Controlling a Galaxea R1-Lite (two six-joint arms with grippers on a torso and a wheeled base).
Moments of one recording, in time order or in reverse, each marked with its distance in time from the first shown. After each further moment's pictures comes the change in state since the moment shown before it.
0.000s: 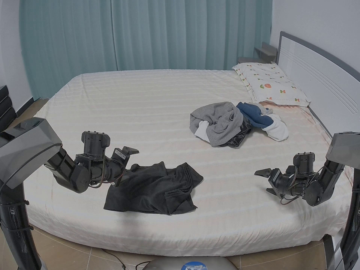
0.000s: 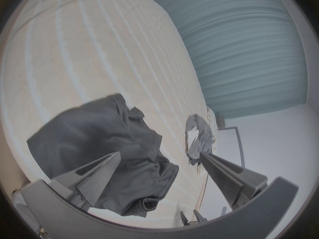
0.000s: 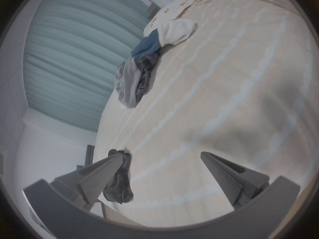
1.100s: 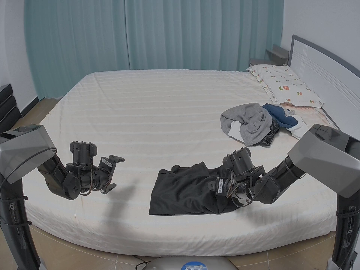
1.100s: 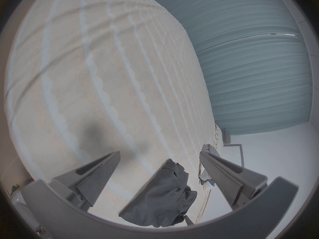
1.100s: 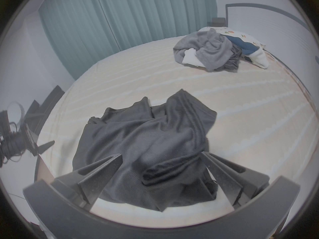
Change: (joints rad) left arm 0.100 0.024 0.122 -0.103 -0.005 -0.011; right arm 0.478 0.030 -0.450 0.619 -0.568 -0.310
